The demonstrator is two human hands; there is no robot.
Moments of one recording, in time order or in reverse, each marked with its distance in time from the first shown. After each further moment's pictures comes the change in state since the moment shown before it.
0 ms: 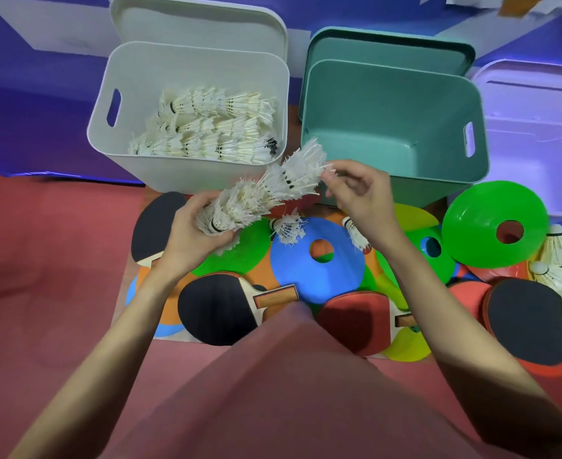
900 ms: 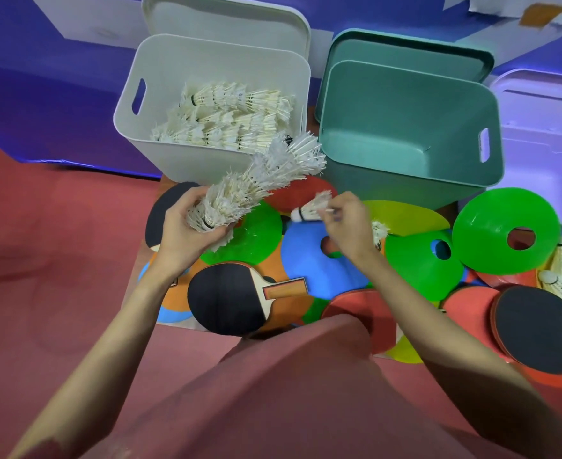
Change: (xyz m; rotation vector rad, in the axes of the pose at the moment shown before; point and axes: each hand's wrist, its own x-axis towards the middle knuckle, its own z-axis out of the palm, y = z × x) left_hand -0.025 -0.004 -0.021 -0.058 0.116 -0.001; right_hand -0.009 0.085 0.026 -0.711 0.001 0.019
